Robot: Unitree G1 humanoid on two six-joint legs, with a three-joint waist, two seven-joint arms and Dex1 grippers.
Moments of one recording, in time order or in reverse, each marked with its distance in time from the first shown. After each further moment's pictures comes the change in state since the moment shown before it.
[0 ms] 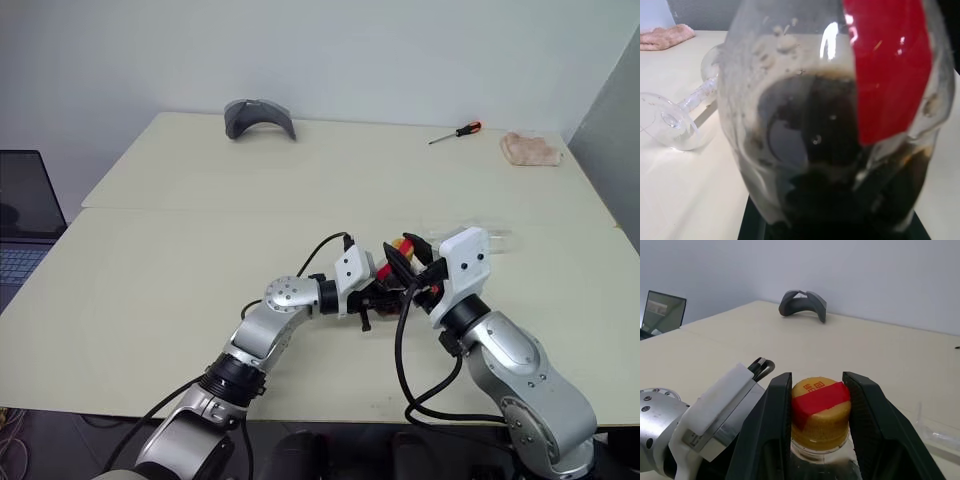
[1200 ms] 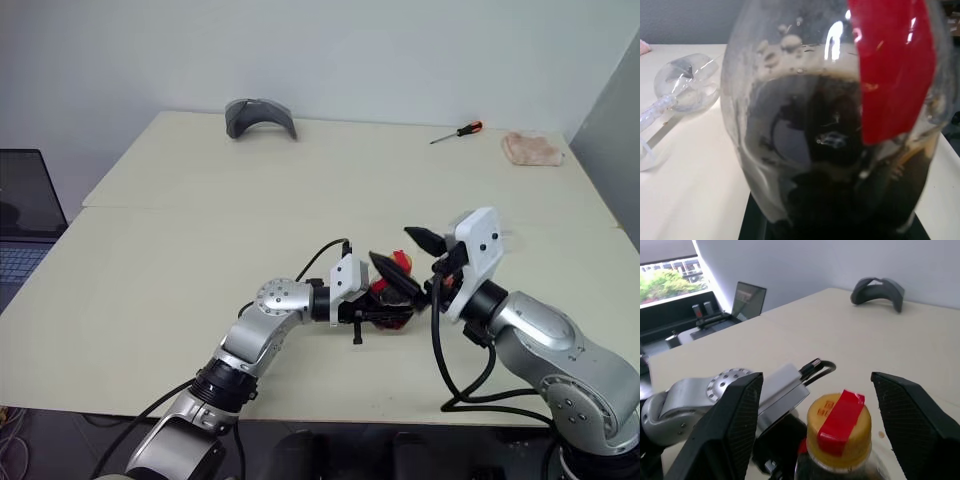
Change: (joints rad) left arm 0.033 0.039 -0.005 -0.073 -0.059 0.001 -0.144; right arm -0.099 -0.187 -0.149 0.029 0.410 0.118 0.096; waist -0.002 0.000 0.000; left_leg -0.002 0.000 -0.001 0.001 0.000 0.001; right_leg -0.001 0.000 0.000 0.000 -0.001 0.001
